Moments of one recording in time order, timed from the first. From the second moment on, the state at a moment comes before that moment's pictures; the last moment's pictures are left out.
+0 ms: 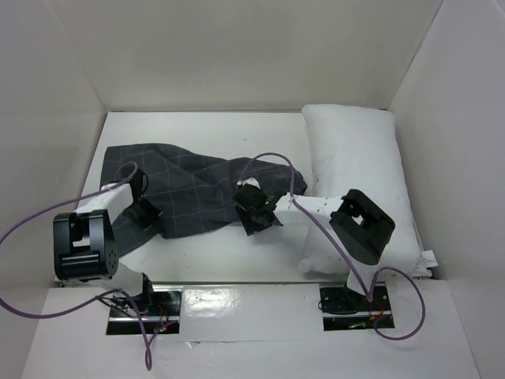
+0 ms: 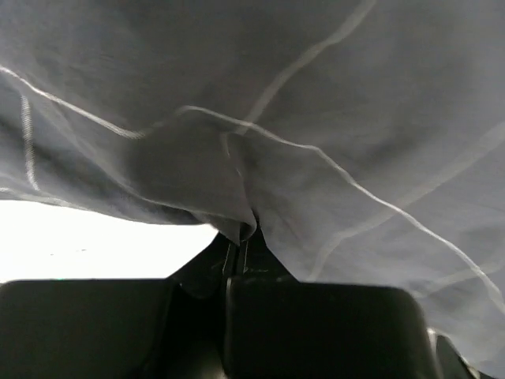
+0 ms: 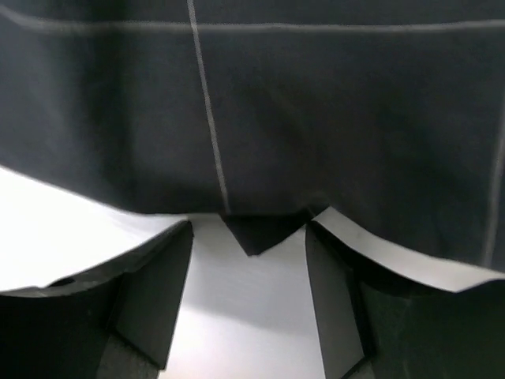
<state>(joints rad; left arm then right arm) 0.15 1.50 0.80 -0.78 0.04 -0.76 0.92 1.76 1.06 -0.42 0.26 0.43</state>
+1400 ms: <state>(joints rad) 0.45 1.70 1.60 -0.89 0.36 -0.59 0.68 1.30 0.88 -0.28 0.43 0.38</state>
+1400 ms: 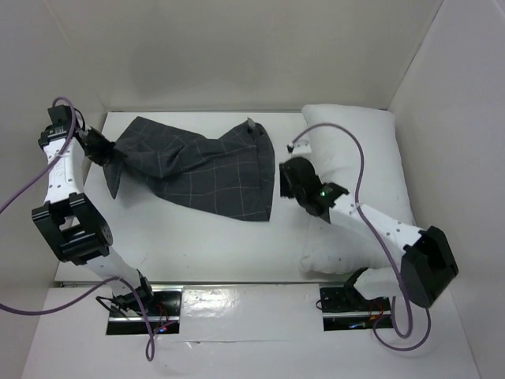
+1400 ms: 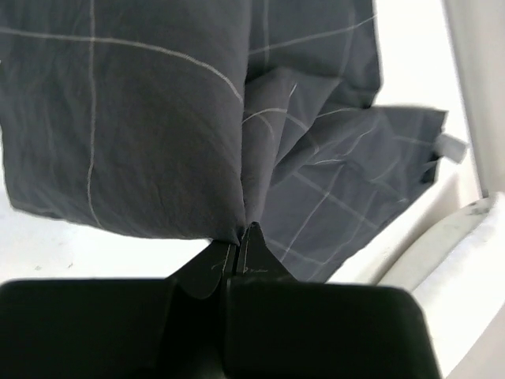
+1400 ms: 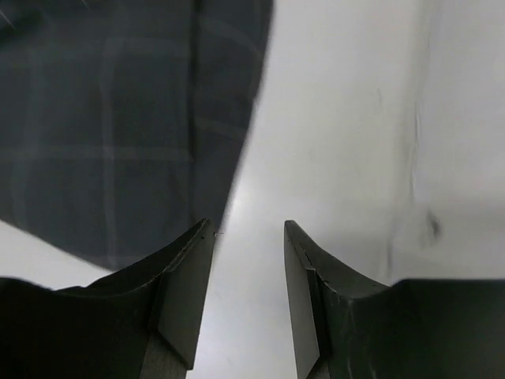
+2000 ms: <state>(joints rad) 0.45 1.65 1.51 -0.84 0.38 -0.54 0.56 2.36 2.05 -0.46 0.24 0.33</state>
